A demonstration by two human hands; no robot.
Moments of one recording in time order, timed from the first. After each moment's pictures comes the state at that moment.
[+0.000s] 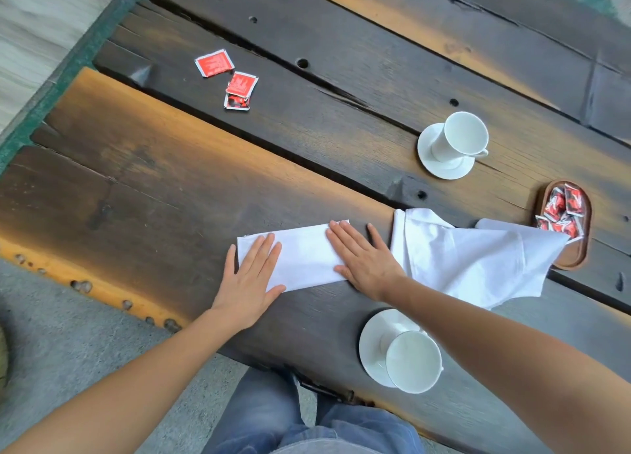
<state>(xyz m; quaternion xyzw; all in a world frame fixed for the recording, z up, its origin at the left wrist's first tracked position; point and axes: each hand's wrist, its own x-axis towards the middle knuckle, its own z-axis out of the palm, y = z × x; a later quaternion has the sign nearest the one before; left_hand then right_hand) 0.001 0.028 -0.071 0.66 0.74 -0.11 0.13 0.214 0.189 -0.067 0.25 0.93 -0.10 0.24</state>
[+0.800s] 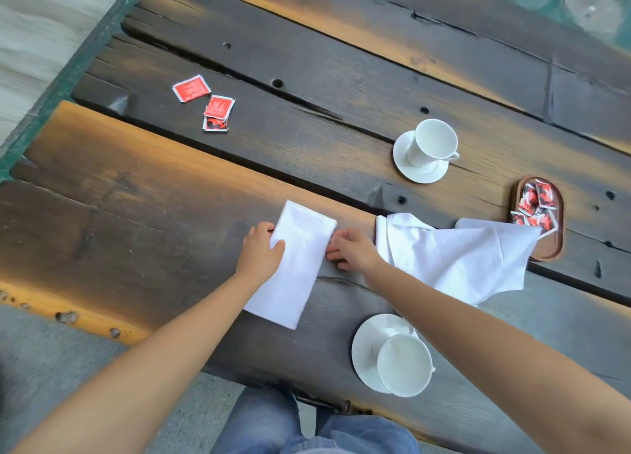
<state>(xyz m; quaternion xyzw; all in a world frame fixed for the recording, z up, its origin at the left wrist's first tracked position) 0.008 0.128 -0.052 0.38 0.82 0.17 0.40 0.177 0.207 -0.035 0.64 0.45 -0.62 -0.01</state>
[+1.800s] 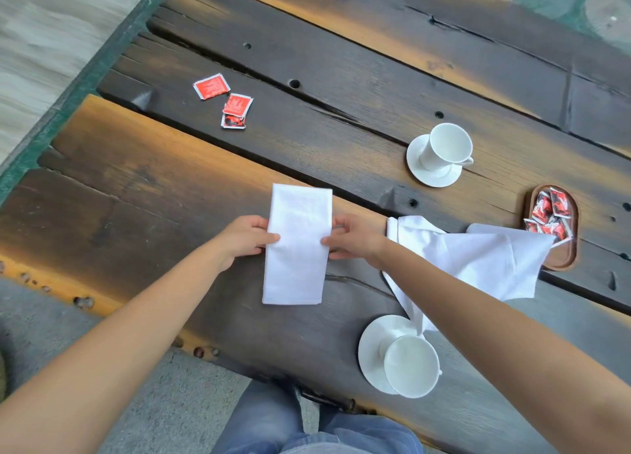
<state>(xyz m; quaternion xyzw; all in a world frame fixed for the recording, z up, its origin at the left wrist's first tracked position) -0.044 0.126 -0.006 0.21 0.73 0.24 0.60 0.158 0.225 -0.016 0.49 0.53 -0.69 0.05</state>
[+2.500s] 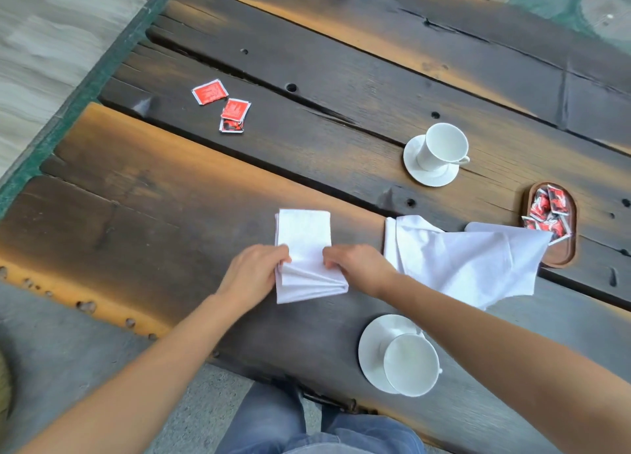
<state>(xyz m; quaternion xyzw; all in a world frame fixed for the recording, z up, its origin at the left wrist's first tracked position) -0.010 0.076 -0.023 0.64 0.70 0.15 0.26 0.192 0.196 -0.014 0.27 0.91 -0.28 0.14</state>
